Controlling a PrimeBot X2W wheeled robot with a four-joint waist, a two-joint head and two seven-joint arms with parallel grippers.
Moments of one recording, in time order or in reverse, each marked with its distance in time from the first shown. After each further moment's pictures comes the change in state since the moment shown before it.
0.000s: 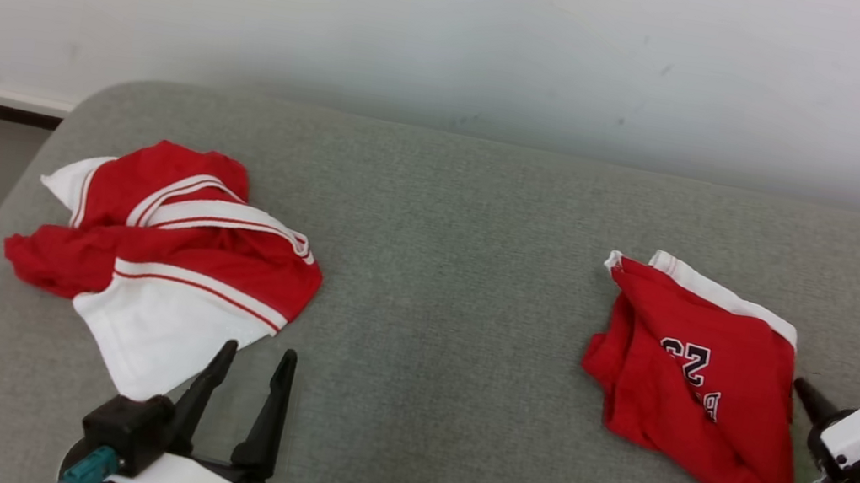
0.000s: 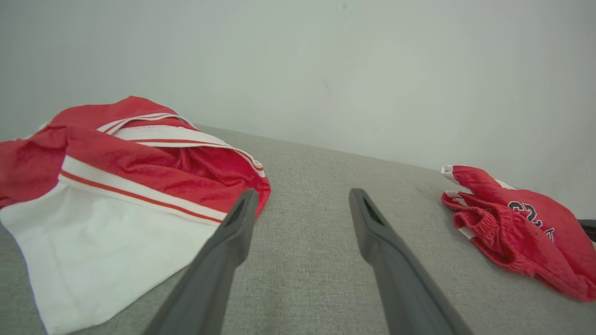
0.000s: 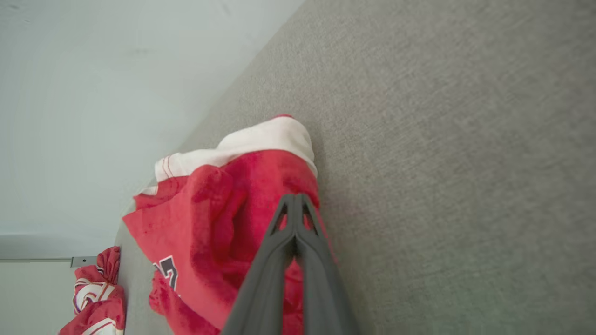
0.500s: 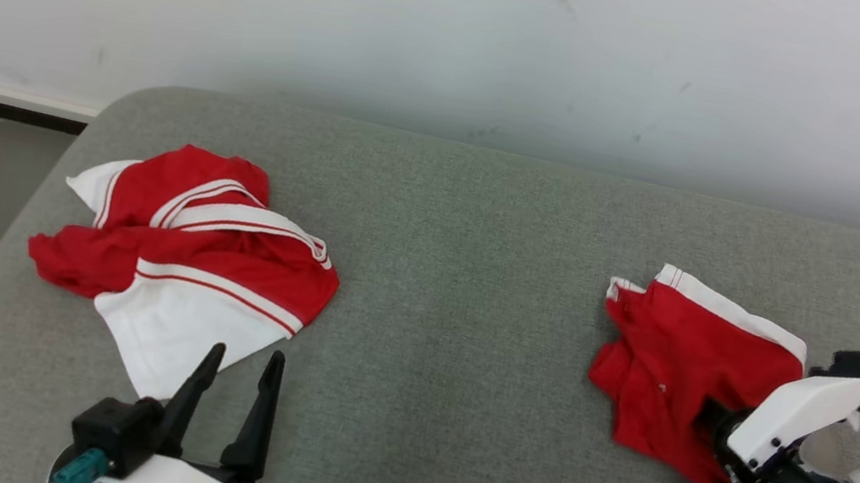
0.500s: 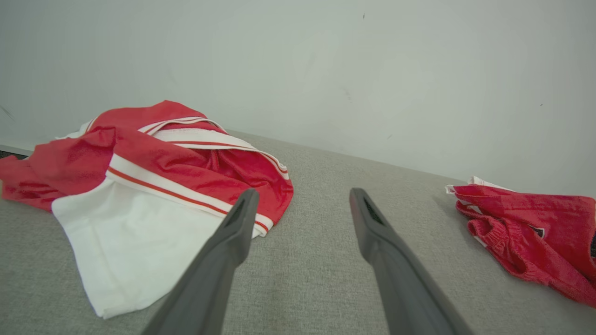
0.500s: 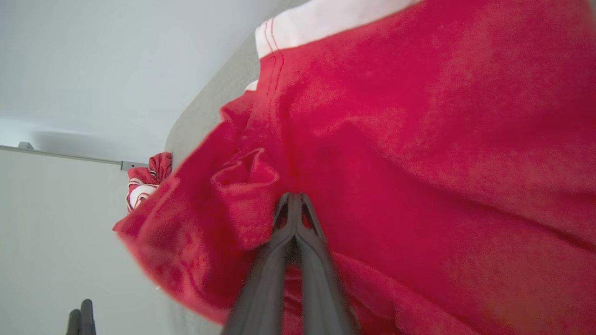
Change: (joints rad) left arm 0.000 0.000 0.025 0.016 -0.004 -0.002 0.000; right arm 0.023 0.061 0.035 -0.134 -0.015 0.000 0.176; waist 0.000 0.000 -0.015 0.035
